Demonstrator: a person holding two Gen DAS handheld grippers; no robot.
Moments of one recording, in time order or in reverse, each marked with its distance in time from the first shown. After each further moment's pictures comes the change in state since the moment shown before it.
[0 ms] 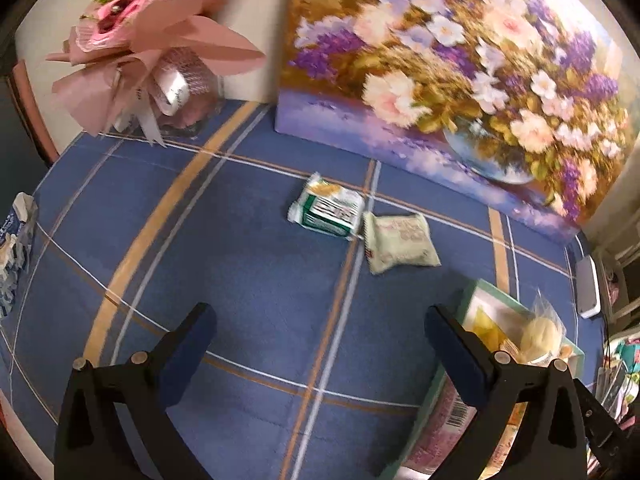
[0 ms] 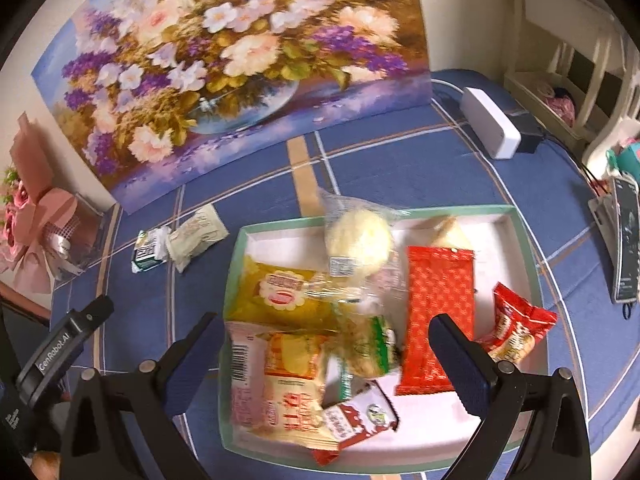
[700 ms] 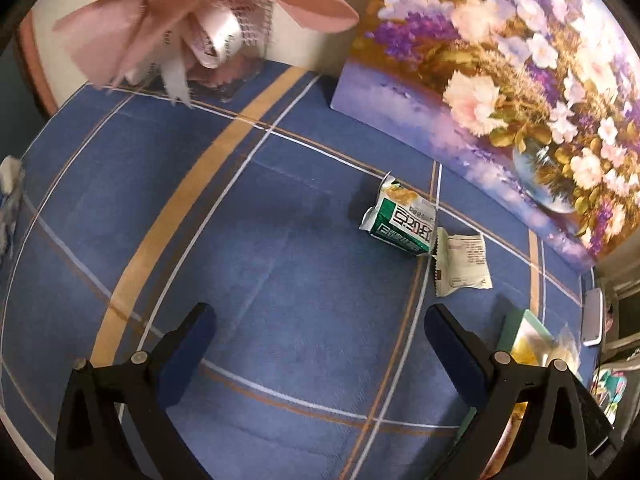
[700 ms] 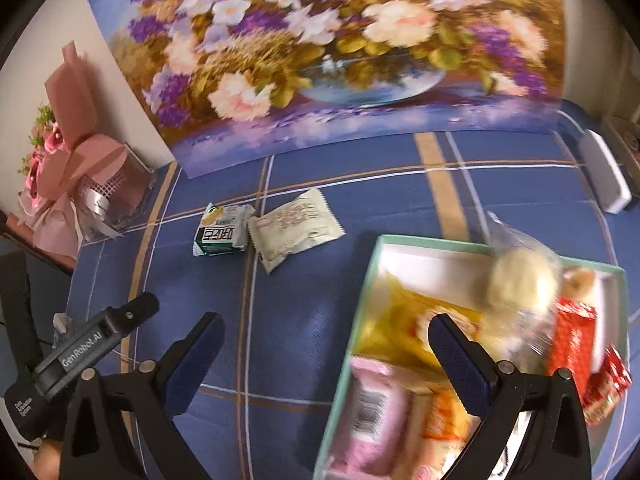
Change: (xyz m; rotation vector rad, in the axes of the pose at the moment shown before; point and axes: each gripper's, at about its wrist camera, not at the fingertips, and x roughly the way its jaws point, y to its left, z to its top) left arm 0.052 0.064 0.033 -0.099 0.134 -0.038; right arm 0.057 0.107 0.016 -0.186 0.072 0.133
